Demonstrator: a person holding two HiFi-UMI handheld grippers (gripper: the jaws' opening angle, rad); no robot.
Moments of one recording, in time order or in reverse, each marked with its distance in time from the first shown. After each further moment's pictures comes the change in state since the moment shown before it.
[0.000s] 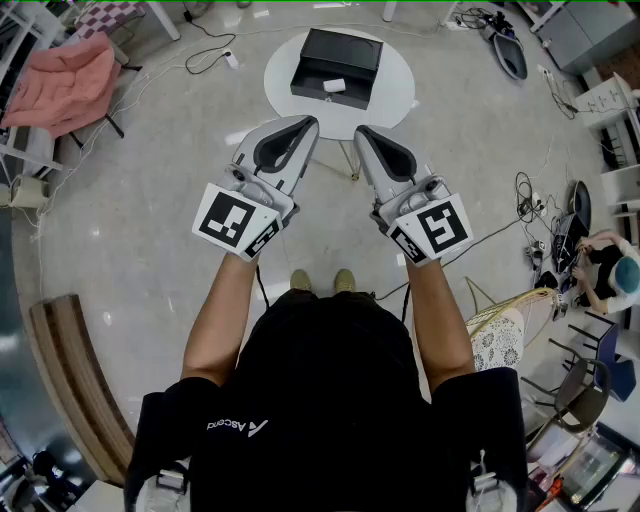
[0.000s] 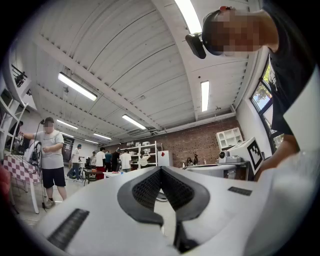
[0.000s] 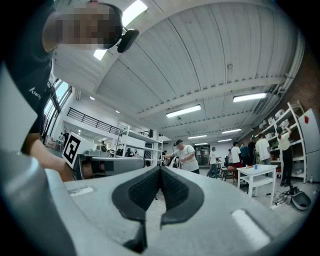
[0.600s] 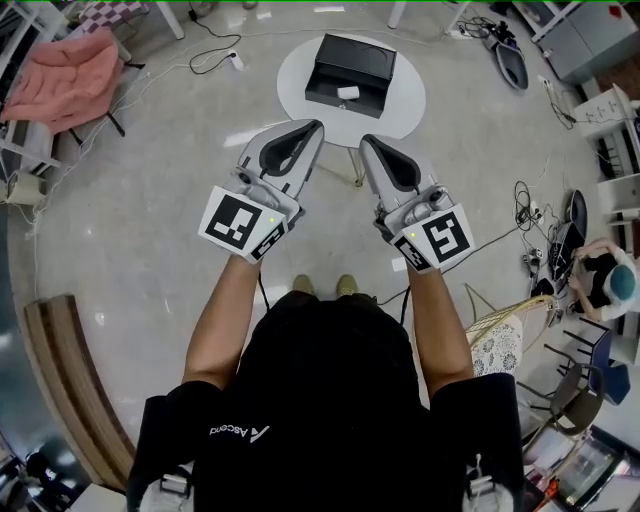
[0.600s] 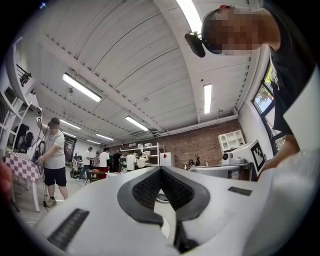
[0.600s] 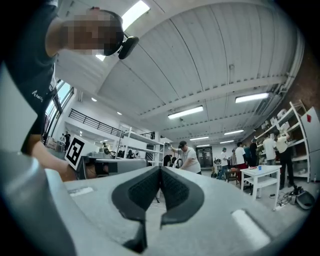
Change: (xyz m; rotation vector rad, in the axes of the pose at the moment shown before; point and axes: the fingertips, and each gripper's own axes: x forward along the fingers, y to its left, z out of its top) left arm -0.028 0.040 0.002 -0.021 -0.021 0.016; right arm 0.034 0.028 -0.004 0.001 -0.024 0.013
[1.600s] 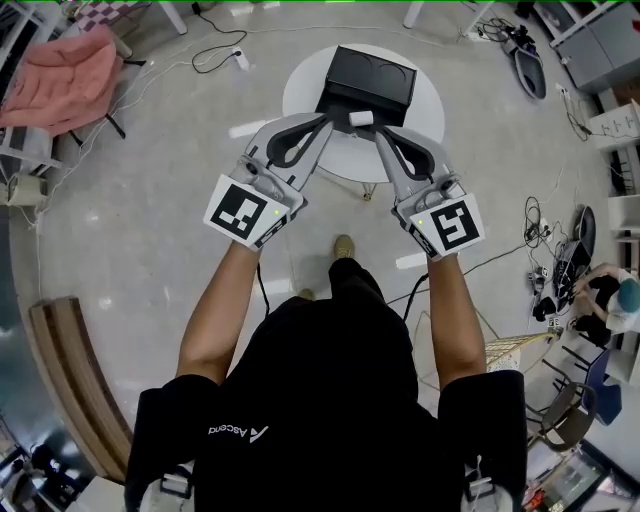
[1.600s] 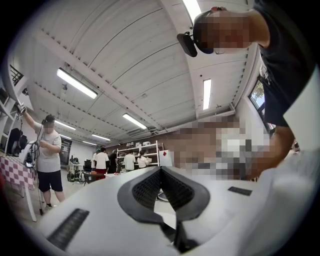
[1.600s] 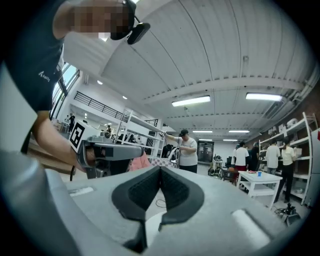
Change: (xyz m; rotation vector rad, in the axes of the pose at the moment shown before) left arm 0.098 0.128 -0.054 0.044 0.010 -0.042; right arm 0.116 -0.122 -0.072 -0.121 0.157 0.039
